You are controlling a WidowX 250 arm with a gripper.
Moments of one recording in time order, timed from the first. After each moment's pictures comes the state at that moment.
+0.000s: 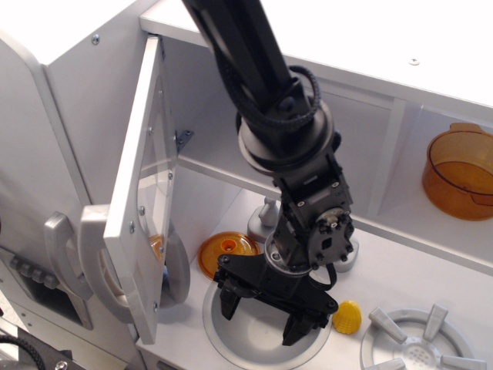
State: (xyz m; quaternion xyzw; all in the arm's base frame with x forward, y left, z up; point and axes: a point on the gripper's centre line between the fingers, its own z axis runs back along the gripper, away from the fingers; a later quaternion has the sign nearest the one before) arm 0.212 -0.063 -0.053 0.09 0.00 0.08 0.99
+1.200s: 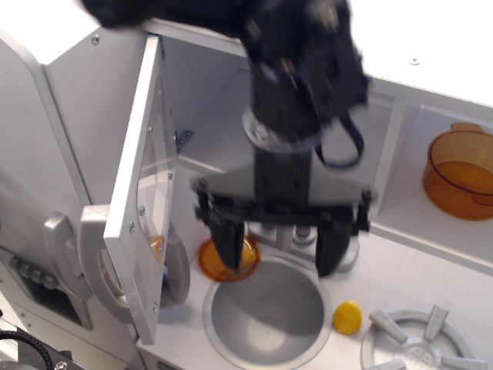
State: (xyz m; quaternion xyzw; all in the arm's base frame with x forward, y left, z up) arm 0.187 -0.079 0.107 -0.03 -0.03 0.20 0.98
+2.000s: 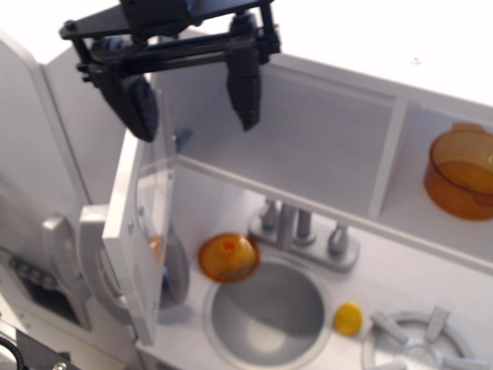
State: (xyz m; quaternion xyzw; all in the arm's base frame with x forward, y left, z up) arm 0.191 -0.024 0.180 -0.08 -0.06 0.22 0.97
